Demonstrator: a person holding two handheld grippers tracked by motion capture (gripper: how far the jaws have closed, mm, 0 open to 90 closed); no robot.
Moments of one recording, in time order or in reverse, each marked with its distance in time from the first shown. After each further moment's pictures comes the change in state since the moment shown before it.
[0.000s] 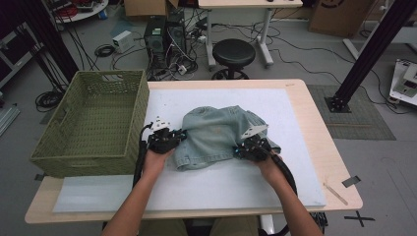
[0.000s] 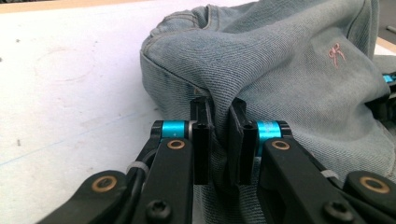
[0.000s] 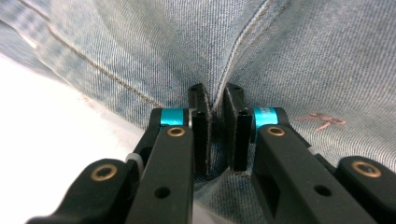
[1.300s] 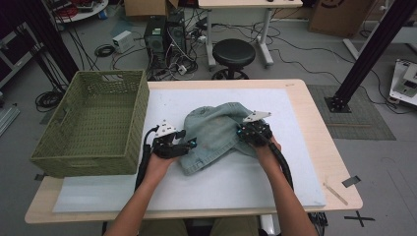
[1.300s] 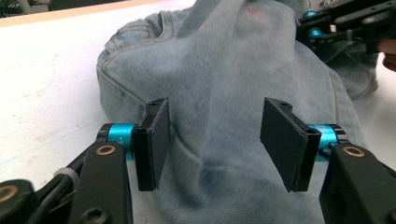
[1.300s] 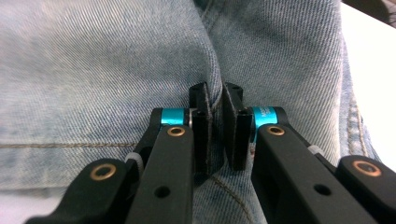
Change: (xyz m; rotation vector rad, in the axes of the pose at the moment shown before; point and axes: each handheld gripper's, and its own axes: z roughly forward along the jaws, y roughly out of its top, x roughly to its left) left arm -0.023 -0.001 -0.005 0.003 -0.049 0.077; right arm -0.022 0.028 0.010 -0.107 -0.242 0.019
